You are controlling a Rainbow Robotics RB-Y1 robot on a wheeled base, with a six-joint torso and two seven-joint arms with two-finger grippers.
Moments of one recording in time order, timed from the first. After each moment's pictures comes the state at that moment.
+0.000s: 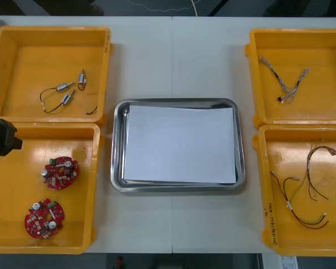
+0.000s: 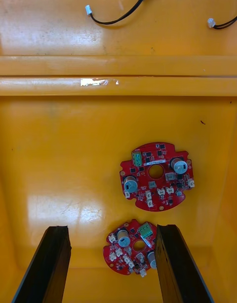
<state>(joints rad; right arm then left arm) -0.09 -0.63 -0.46 -2.19 -0.78 1.92 1.48 -0.18 0.78 0.27 -2.25 0.82 1.91 -1.19</state>
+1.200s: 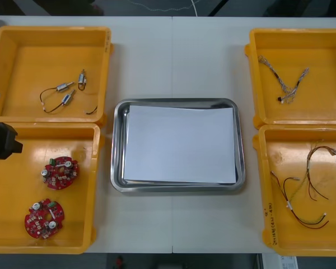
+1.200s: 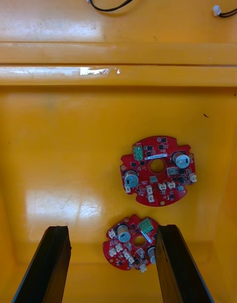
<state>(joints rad) -0.08 -0.63 -0.46 -2.22 -0.79 1.92 1.48 -0.17 0.78 0.27 -2.25 0.84 1.91 -1.19</state>
